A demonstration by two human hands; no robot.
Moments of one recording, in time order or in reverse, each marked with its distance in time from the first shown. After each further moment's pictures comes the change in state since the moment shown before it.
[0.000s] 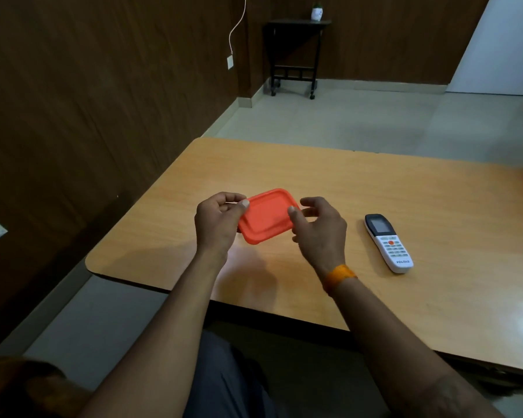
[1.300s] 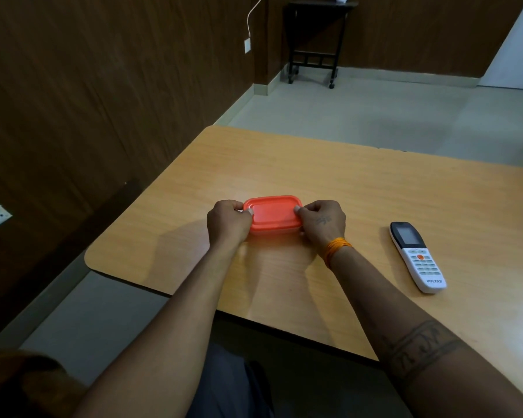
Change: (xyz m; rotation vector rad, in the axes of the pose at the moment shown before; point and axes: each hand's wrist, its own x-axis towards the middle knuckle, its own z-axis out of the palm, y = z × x) left_hand 0.056 -0.051 0.015 0.413 0.033 -0.191; right_hand 0.079 0.044 0.065 -0.001 -0.160 0.333
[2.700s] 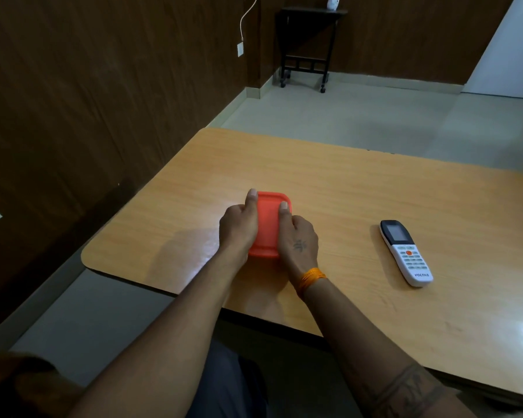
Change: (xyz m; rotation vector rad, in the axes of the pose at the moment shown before) left_hand -0.036 0.020 0.006 -0.141 -0.088 -0.052; right_hand -0.080 -0.008 0.020 0.057 0.023 -0.113
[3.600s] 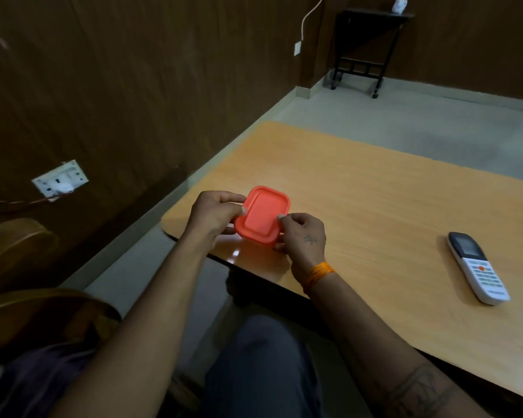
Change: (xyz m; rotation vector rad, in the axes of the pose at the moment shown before) left_hand -0.004 -0.038 -0.178 -0.134 -0.032 -0.063; right_hand -0.068 -0.042 0.086 0.234 -0.184 0.139
